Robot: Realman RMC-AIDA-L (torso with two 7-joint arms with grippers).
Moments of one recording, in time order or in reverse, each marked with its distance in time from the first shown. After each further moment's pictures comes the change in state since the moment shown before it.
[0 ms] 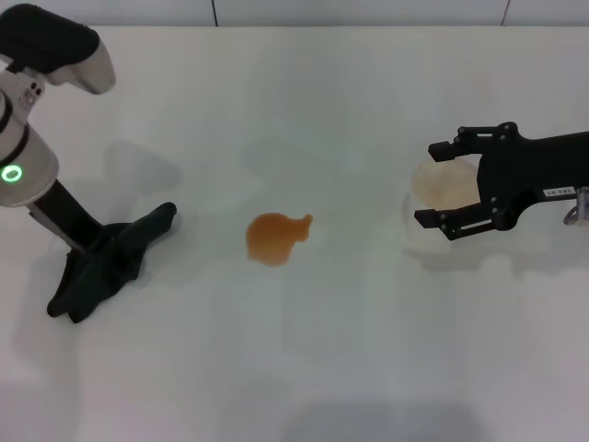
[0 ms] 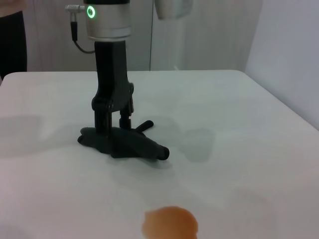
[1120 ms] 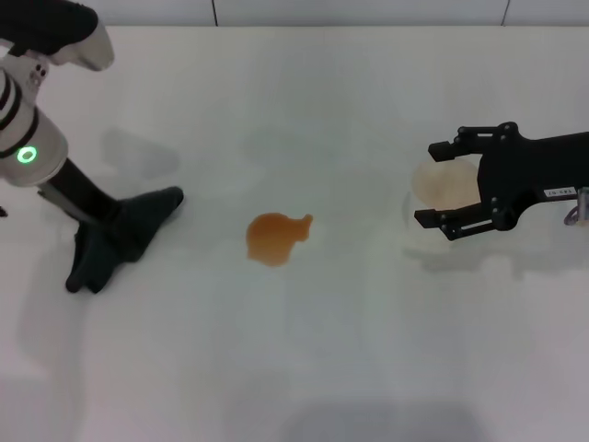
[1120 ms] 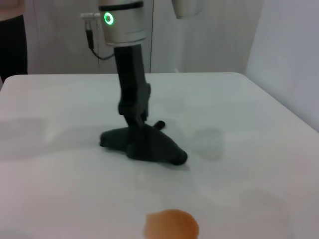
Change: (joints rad) left arm -0.021 0.001 -0.007 -0.038 0.000 -0.114 -0.083; right arm -0.005 0.000 0.000 -0.004 0.007 -0.002 0.000
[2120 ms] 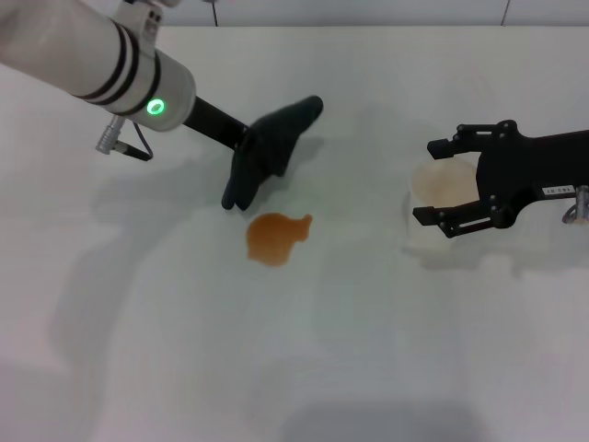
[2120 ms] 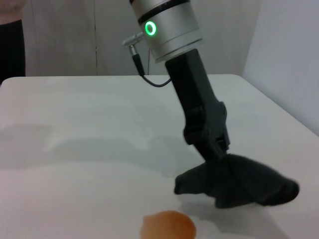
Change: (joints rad) left arm -0.039 -0.037 0.167 -0.024 -0.354 -0.342 0.080; right arm 0.002 0.000 0.000 0.009 0.009 0.008 -0.006
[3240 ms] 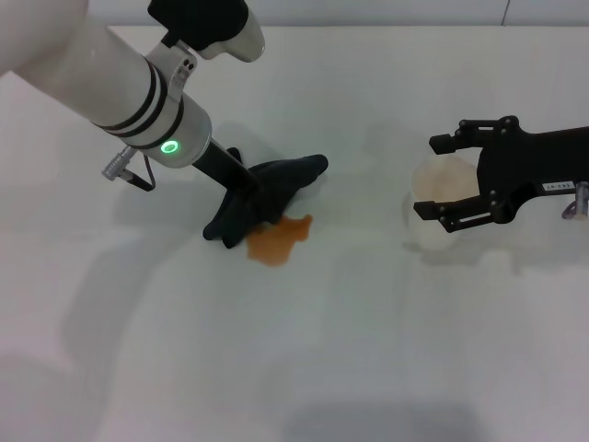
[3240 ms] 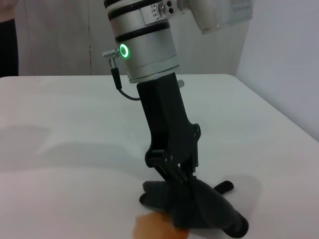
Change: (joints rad) left arm -0.018 -0.005 0.127 -0.039 0.031 0.030 0.051; right arm 0.000 0.000 0.000 0.002 0.000 0.019 0.001
